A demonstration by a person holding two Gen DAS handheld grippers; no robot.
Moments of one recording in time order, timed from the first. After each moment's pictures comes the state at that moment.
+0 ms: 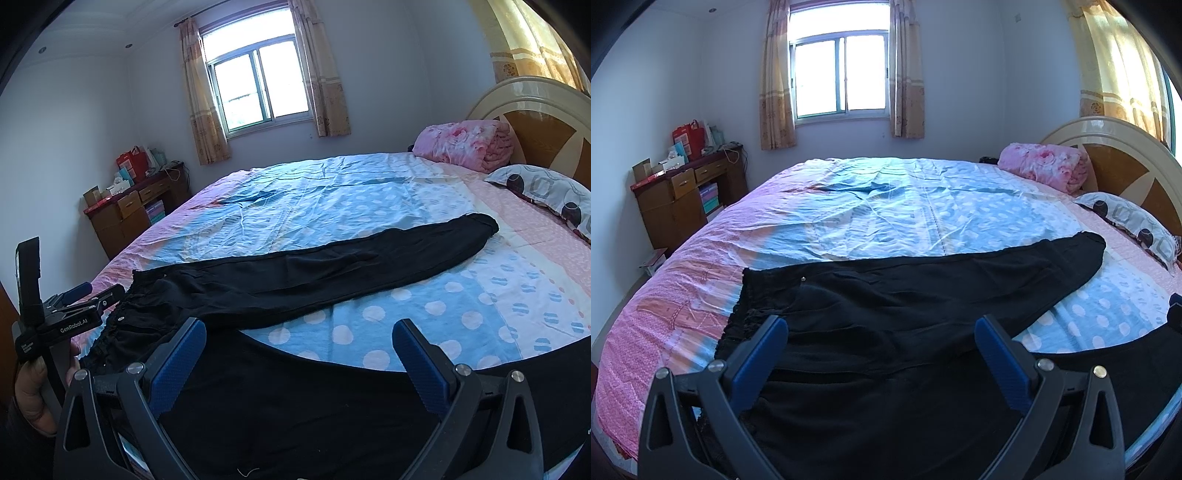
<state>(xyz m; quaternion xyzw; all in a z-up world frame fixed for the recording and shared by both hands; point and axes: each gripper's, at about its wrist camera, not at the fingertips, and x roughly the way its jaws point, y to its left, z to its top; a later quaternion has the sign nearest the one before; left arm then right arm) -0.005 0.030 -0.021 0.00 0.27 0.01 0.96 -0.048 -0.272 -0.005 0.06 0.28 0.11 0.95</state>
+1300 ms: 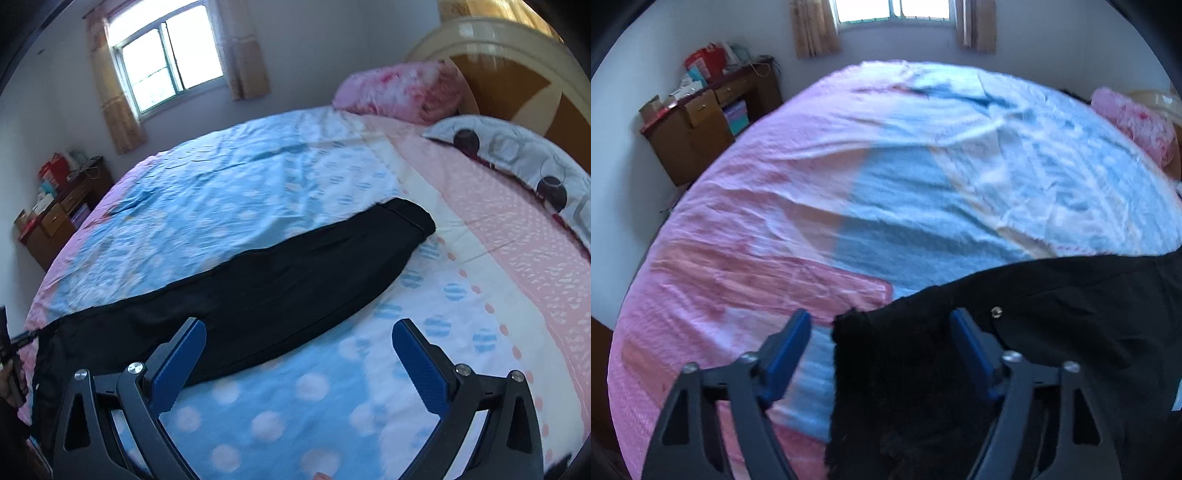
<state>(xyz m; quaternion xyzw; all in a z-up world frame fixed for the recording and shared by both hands) 0.224 0.222 -0.117 -0.01 0.47 0.10 0.88 0.177 -0.473 -0.030 0.10 0.40 -0.02 0.91</state>
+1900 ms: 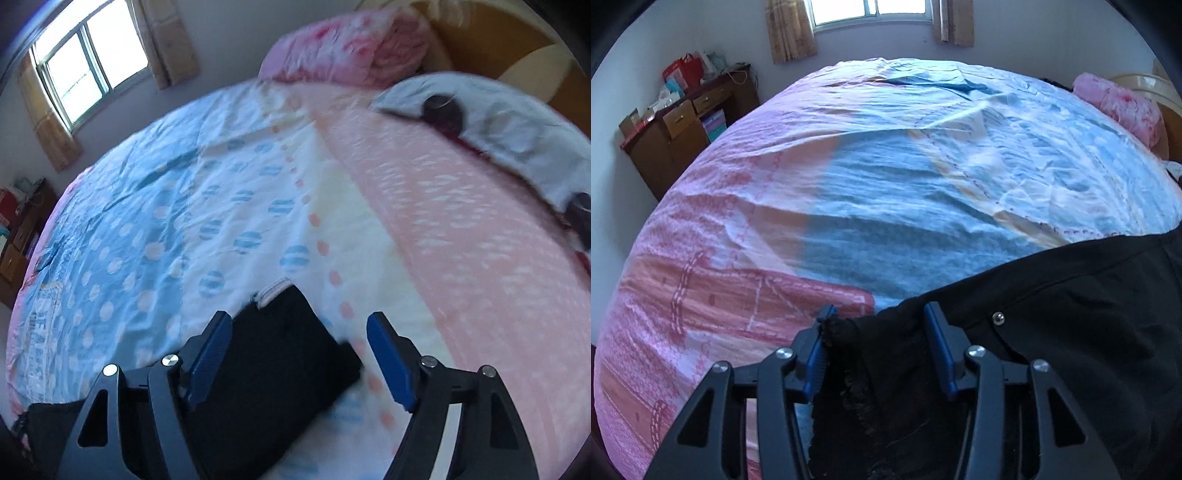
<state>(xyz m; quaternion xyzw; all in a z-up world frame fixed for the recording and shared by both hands) 0.239 0.216 -0.142 0.01 0.46 0.06 0.89 0.383 -0.631 -0.069 0.13 0.47 -0.08 0.87</state>
